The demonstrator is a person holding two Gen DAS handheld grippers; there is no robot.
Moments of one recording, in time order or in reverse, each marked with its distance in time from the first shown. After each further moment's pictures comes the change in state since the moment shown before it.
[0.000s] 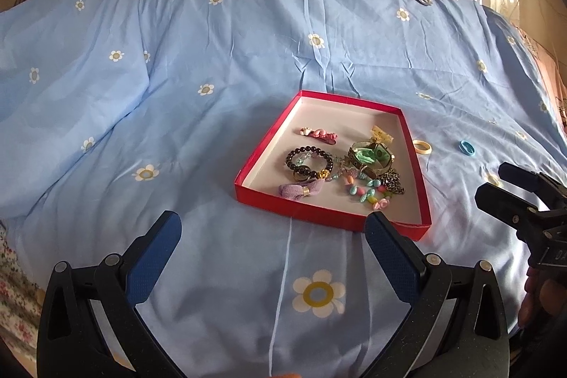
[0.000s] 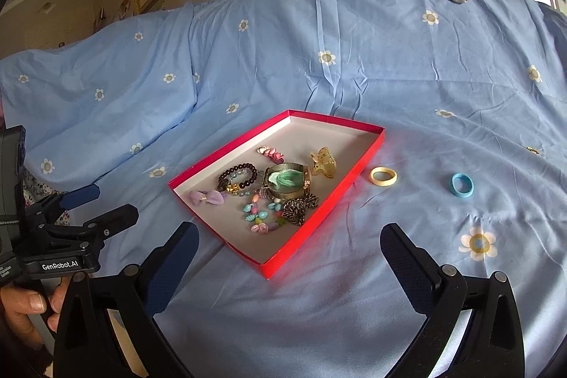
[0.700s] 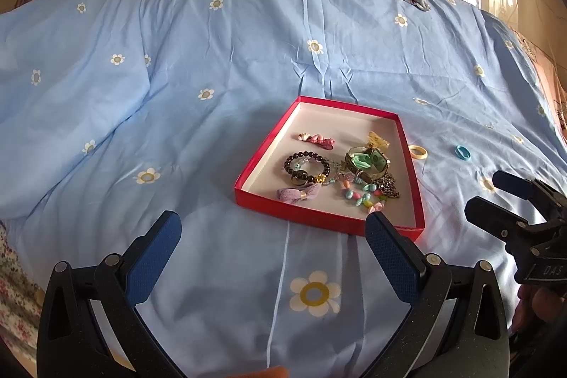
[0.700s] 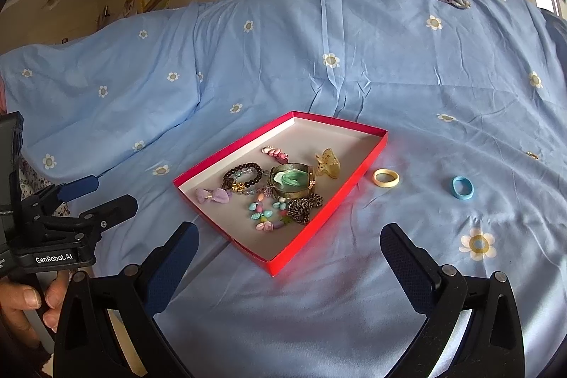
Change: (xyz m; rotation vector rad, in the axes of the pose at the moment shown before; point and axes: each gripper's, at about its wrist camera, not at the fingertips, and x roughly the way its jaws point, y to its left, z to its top) left arm -0.010 -0.001 0.002 -0.008 -0.014 -0.005; right arm -0.001 0.007 -0.002 -0.018 0.006 -0.003
